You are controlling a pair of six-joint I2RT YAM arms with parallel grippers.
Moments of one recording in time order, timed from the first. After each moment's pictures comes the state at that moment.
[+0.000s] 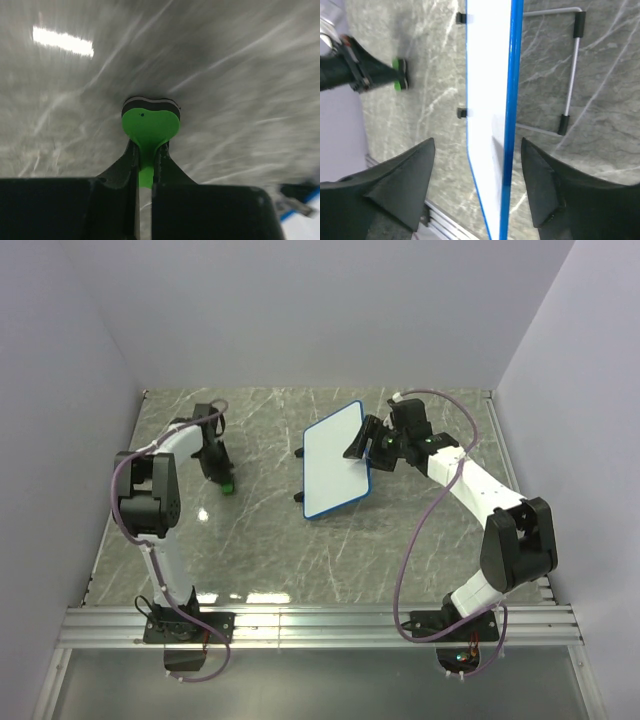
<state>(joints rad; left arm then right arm) -0.05 1.95 1.46 -0.72 0.08 -0.44 0.35 1.57 1.20 -0.37 -0.32 0.66</state>
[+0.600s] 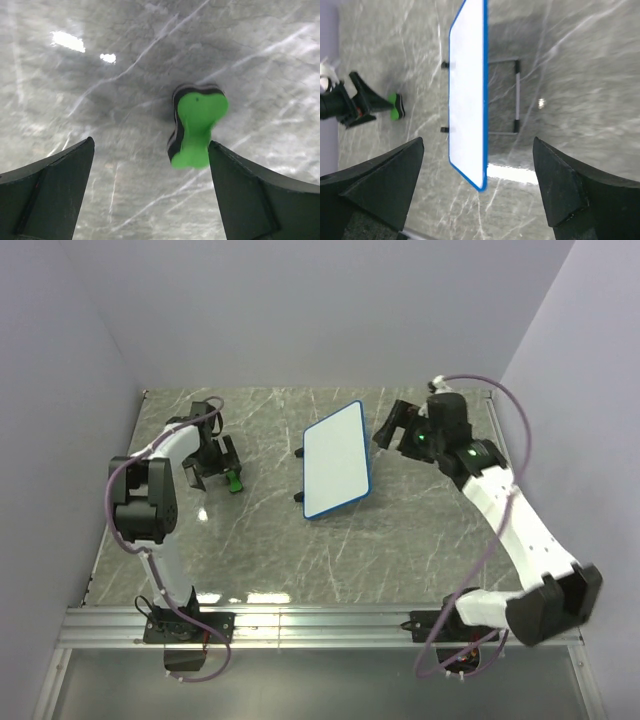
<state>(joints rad) -0.05 1.93 1.39 -0.77 -0.03 -0.45 0.34 1.31 1.27 -0.58 -0.06 0.56</state>
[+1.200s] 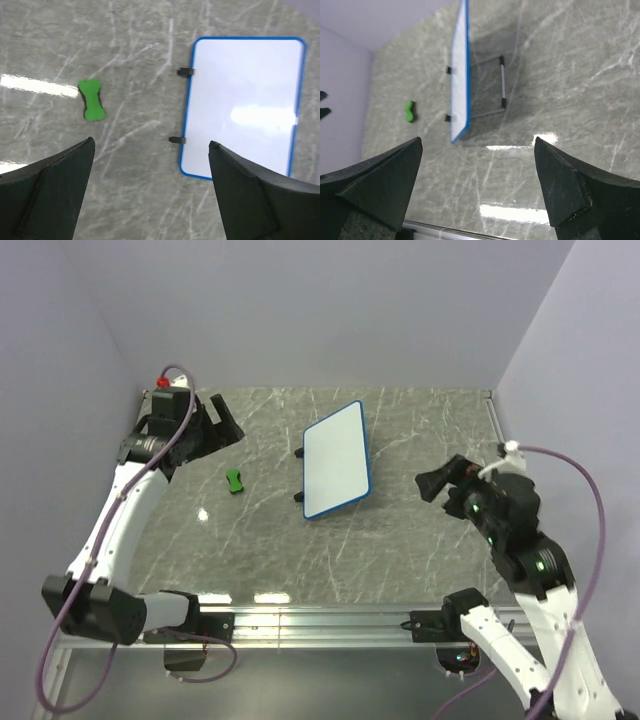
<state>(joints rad) -0.17 1.29 1.34 -0.71 0.03 -0.53 0.30 0.66 1.01 -0.75 0.06 0.65</state>
